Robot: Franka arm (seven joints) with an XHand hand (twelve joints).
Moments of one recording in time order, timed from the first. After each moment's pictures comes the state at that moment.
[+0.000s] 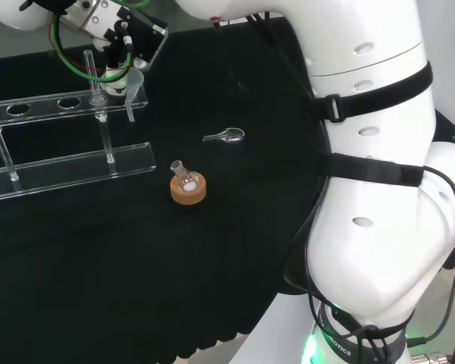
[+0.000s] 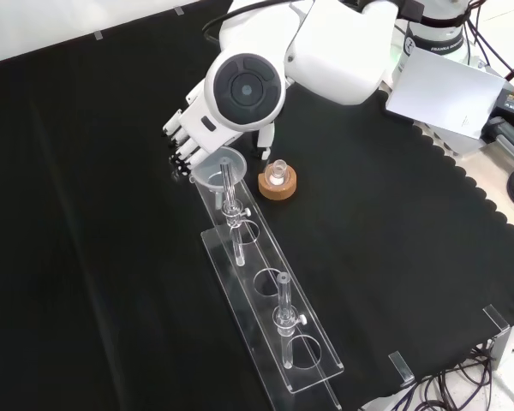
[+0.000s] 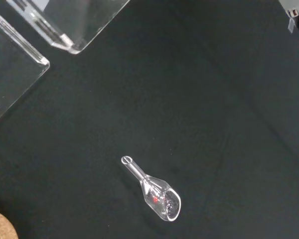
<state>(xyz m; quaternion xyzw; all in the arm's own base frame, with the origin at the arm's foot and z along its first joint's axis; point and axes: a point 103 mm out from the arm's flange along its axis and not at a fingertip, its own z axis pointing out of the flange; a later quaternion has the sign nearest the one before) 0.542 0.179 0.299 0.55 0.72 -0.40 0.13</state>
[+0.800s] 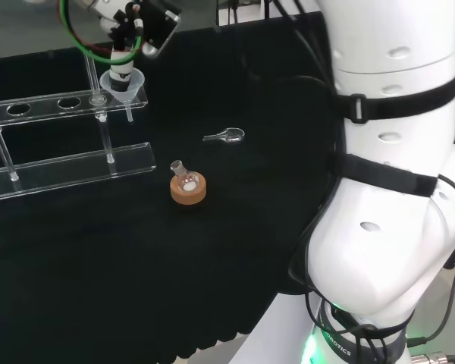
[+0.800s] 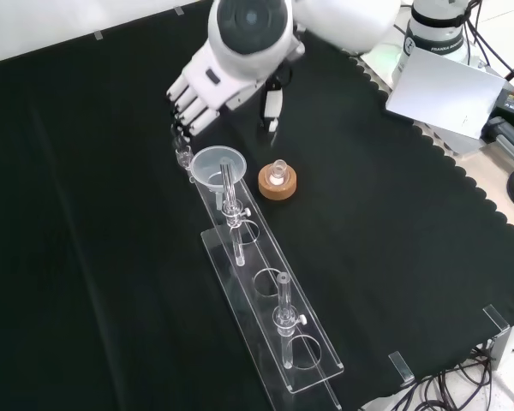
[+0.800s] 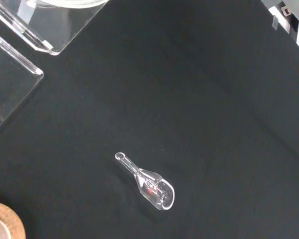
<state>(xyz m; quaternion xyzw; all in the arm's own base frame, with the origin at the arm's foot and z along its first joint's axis) 0.514 0.158 0.341 0.58 0.72 -0.35 0.12</state>
